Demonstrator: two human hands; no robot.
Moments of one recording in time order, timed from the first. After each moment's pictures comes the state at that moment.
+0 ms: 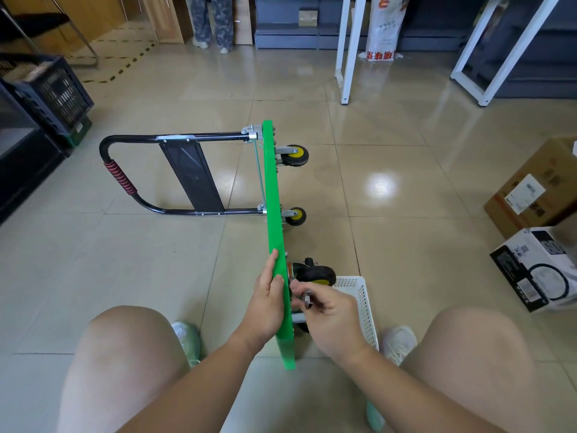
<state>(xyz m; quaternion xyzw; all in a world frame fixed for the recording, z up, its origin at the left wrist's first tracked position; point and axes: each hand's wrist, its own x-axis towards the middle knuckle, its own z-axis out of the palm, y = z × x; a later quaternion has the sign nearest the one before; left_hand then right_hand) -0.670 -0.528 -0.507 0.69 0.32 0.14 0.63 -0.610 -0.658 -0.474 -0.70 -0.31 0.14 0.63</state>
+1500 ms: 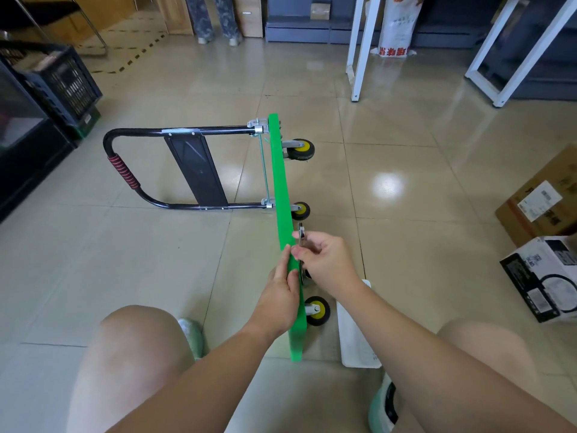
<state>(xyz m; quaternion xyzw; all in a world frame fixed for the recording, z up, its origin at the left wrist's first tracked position) -0.648 -0.524 -0.496 0.77 0.34 0.09 0.53 -0.540 -0.589 -0.434 -0.72 -0.26 0.27 0.59</state>
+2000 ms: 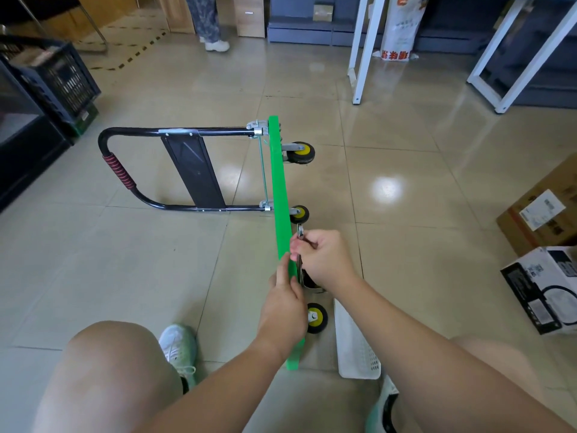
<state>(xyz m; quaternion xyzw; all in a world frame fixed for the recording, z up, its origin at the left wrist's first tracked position) -0.631 -0.540 -0.488 0.75 0.41 0.12 0.51 -0.527 -0.573 -0.418 -0.75 -0.26 0.27 0.55</state>
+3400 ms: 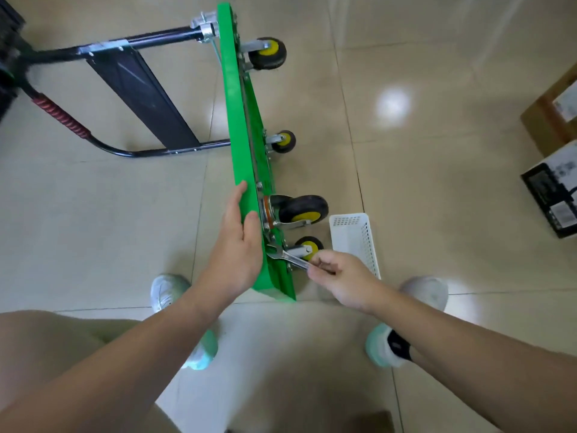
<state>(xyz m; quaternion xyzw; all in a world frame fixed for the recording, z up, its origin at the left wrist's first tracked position) -0.641 -0.524 -0.481 0.78 0.38 0.08 0.49 -0.533 -0.695 -0.555 -0.75 -0.26 0.45 0.41</state>
